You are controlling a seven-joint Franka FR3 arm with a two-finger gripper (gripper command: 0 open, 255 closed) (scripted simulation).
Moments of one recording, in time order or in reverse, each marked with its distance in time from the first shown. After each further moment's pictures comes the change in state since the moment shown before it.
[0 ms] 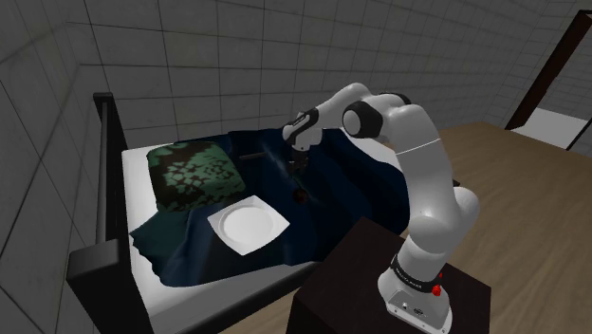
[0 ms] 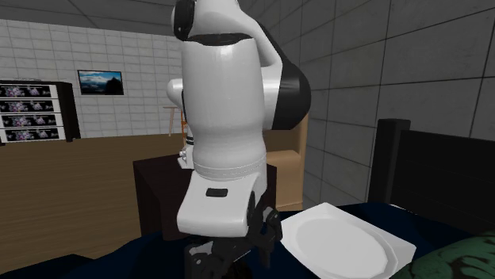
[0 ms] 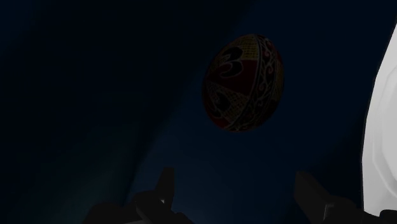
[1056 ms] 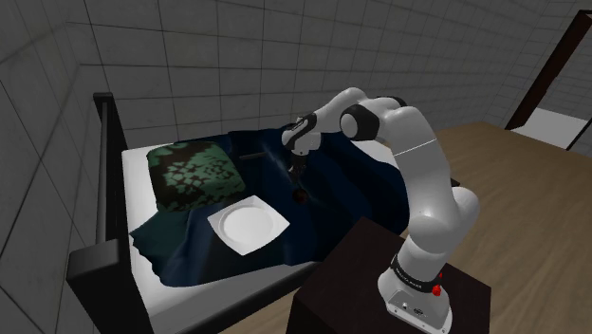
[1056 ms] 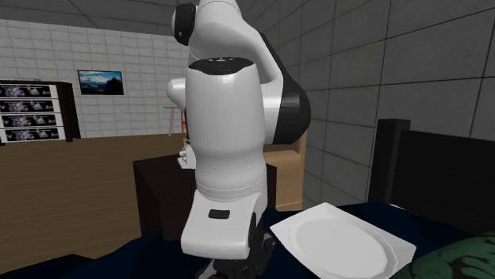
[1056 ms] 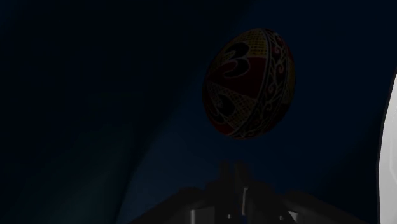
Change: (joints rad) arm -0.003 0.041 0.010 0.004 0.011 0.037 -0.006
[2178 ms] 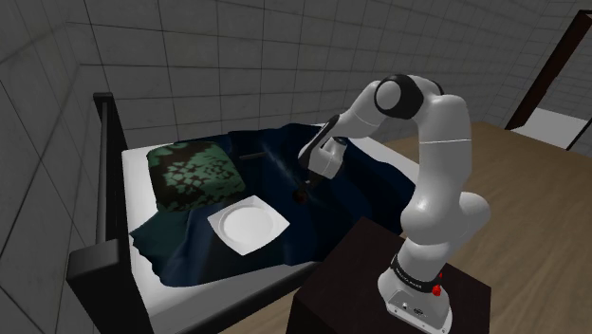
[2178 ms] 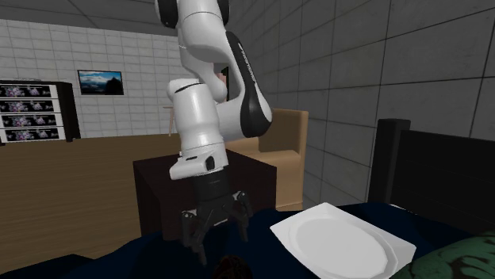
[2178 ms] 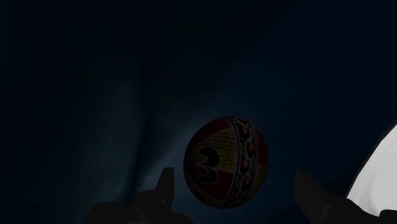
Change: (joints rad) arm -0.293 -0.304 0.390 -0.705 0.425 0.802 -0.493
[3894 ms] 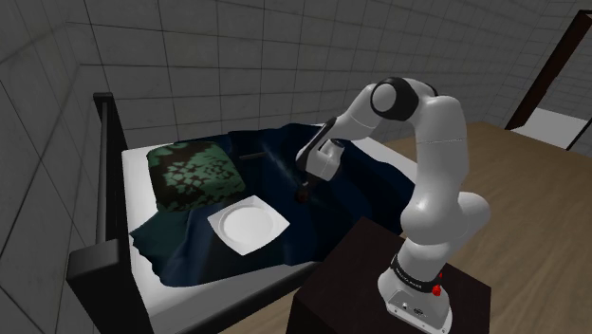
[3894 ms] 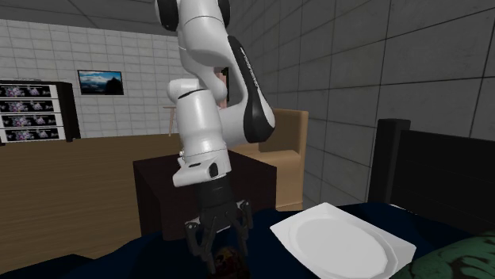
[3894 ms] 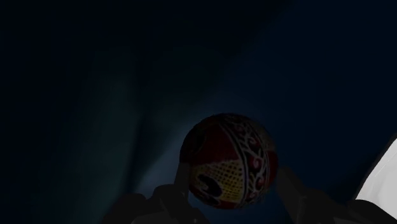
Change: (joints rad) arm 0.003 0.044 0.009 0.032 0.006 0.025 -0.004
